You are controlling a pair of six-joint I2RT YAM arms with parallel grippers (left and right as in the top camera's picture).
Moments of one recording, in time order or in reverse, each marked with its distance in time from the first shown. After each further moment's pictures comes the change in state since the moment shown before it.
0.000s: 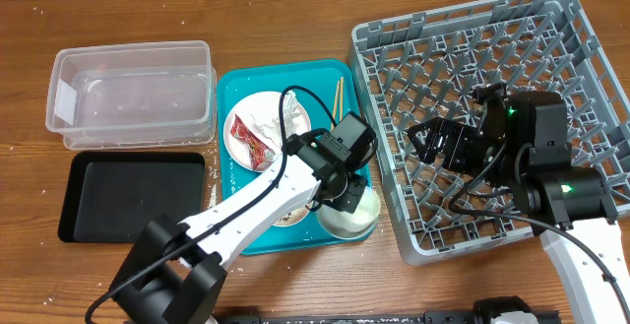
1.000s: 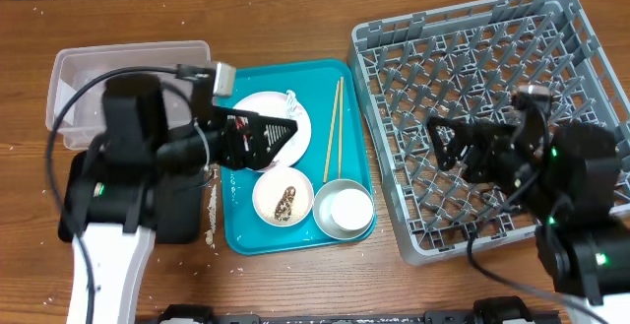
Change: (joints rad) left arm 0.677 -0.569 -0.003 0.064 0.711 0.038; right arm 0.000 -0.230 -0.002 0.128 0.037 0.014
